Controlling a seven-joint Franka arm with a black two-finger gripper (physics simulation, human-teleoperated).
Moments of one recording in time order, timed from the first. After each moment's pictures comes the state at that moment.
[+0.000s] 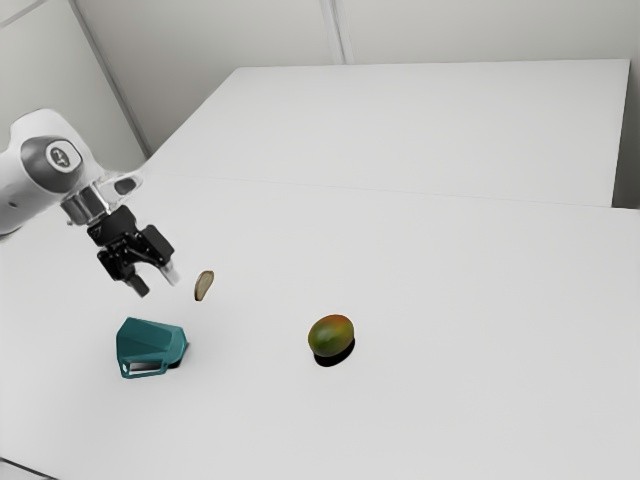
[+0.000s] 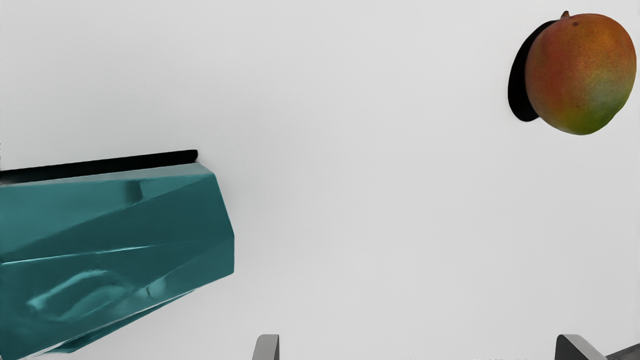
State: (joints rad) arm 0.50 -0.14 -0.16 -2.19 -0.40 1.72 0.44
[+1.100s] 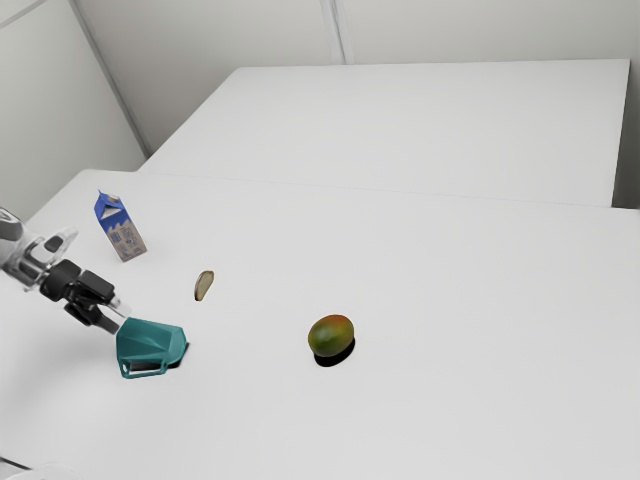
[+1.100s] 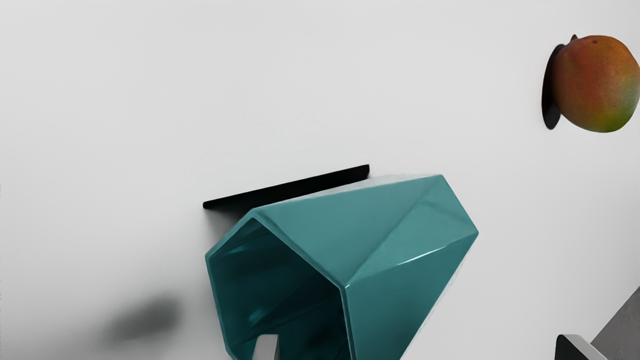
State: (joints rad) arm 0.85 0.13 -0.16 -2.17 -0.56 1.72 0.93
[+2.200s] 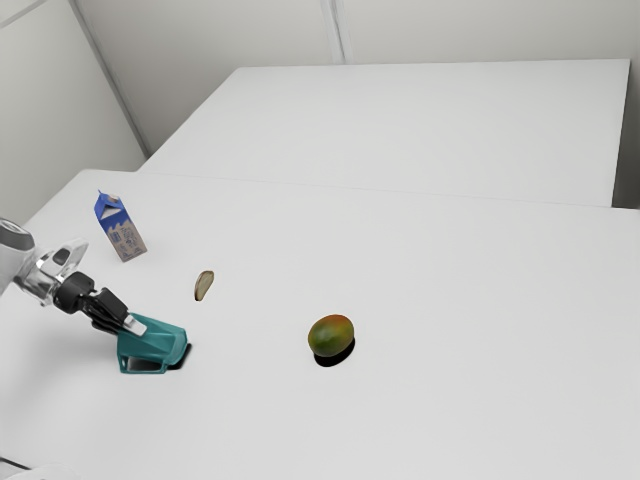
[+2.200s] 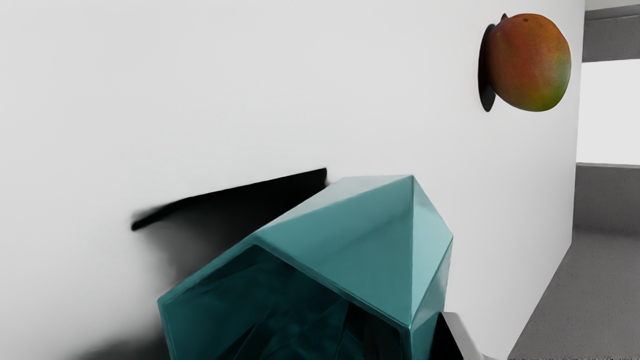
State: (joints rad) arm 0.85 0.20 -0.16 -2.16 -0.63 1.64 1.03
